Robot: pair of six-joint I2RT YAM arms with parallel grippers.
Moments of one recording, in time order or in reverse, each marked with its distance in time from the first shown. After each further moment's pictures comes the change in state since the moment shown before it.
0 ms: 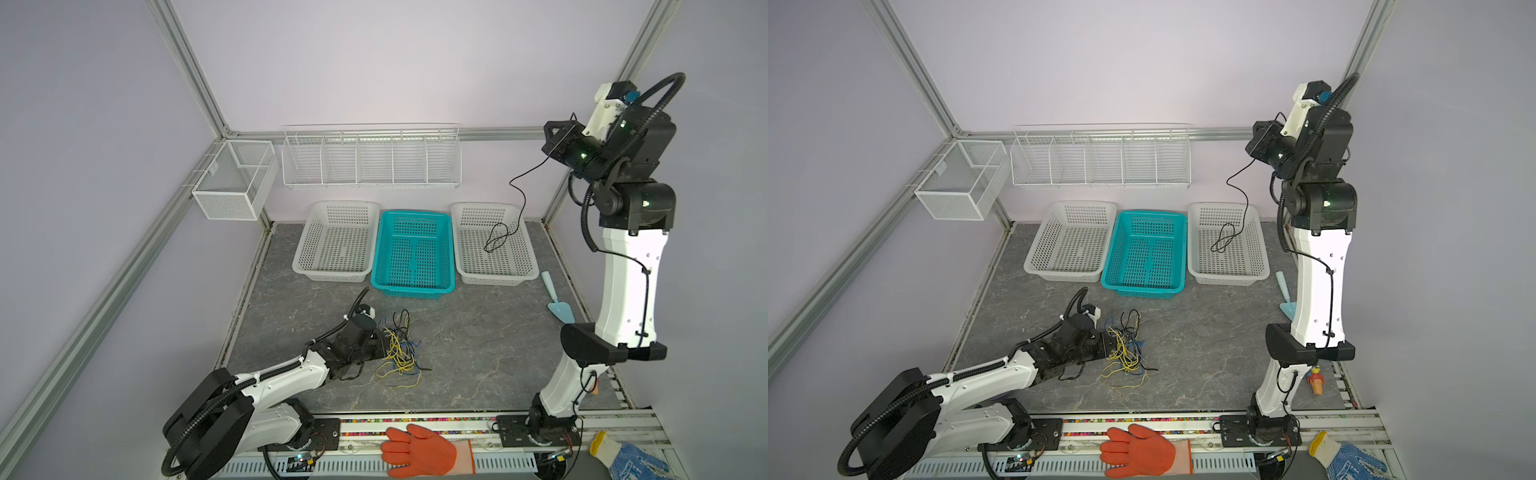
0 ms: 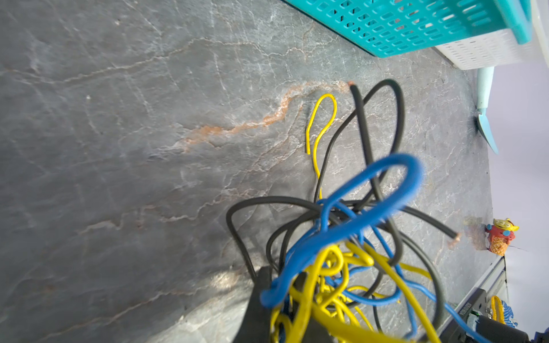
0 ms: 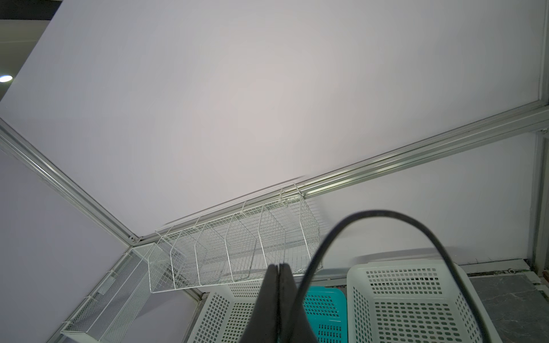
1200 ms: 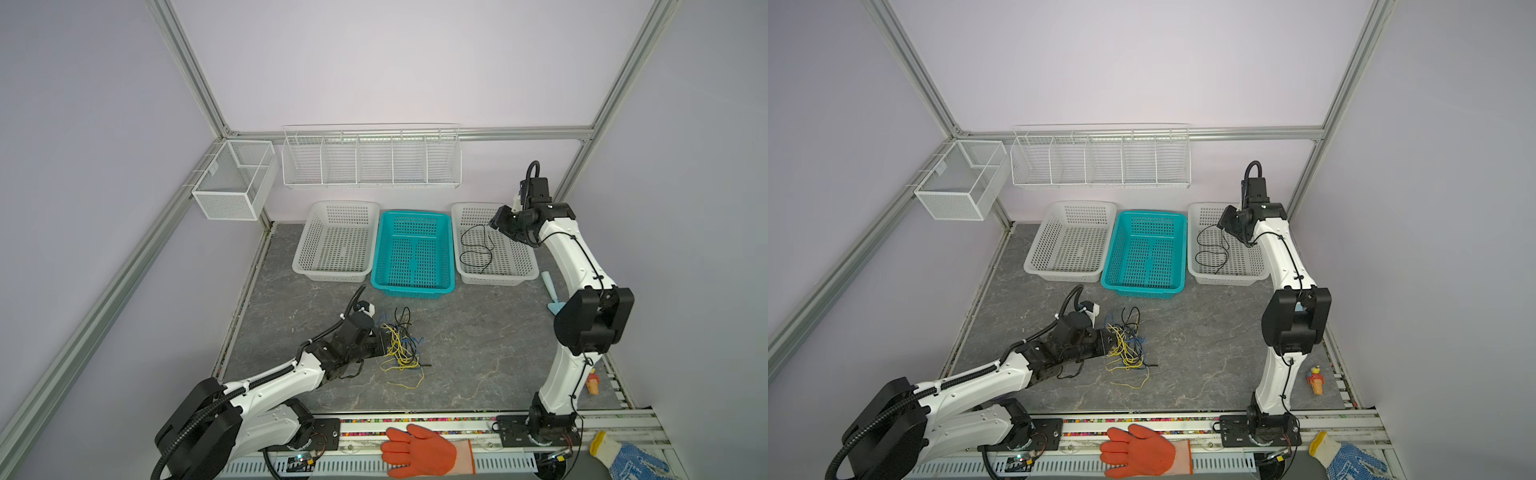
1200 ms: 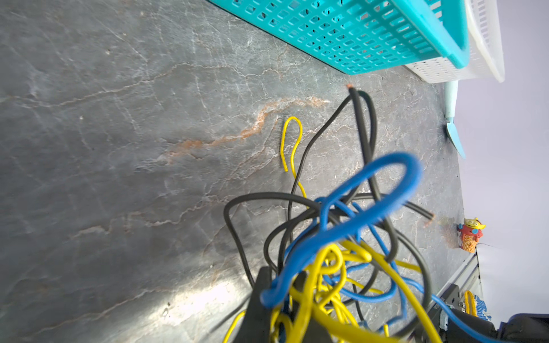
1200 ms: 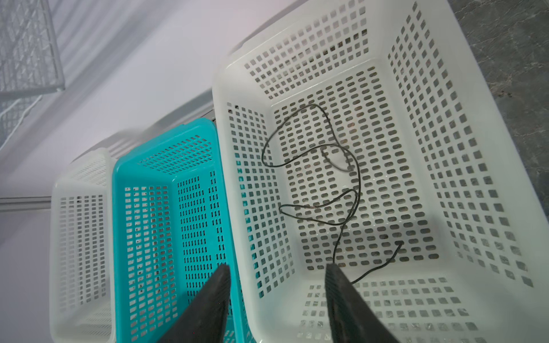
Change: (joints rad) left arm 0.000 -0.072 0.021 -0.029 0.016 -0.015; right arm 0.009 0.055 -0.769 0.000 0.039 0.012
